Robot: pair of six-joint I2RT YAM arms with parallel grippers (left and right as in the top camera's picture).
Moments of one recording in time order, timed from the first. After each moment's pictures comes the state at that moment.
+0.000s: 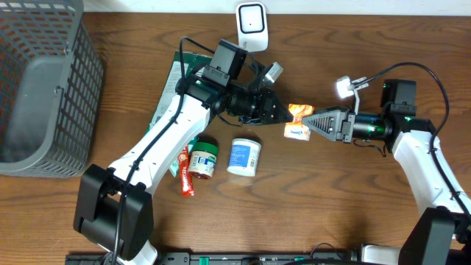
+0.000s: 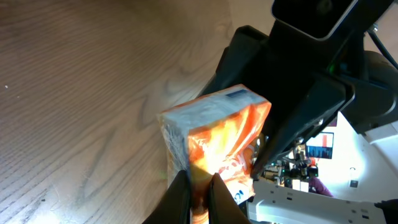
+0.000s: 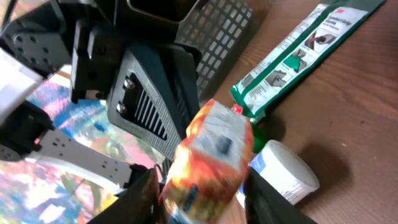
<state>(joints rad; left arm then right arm) -0.50 1.78 1.45 -0.60 1.03 -0.48 -0.11 1.52 0.96 -0.56 -1.41 -0.12</state>
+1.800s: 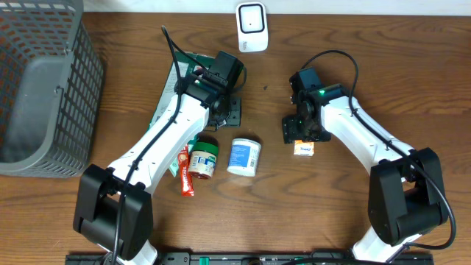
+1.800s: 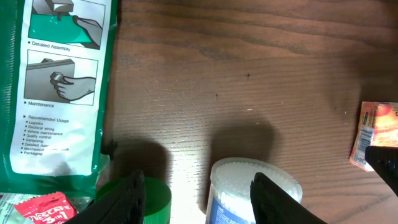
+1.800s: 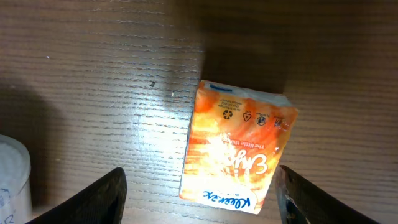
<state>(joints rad) -0.49 1.78 1.44 -0.92 0.02 -0.44 0.35 1.84 1.26 -0.90 -0.01 0.30</state>
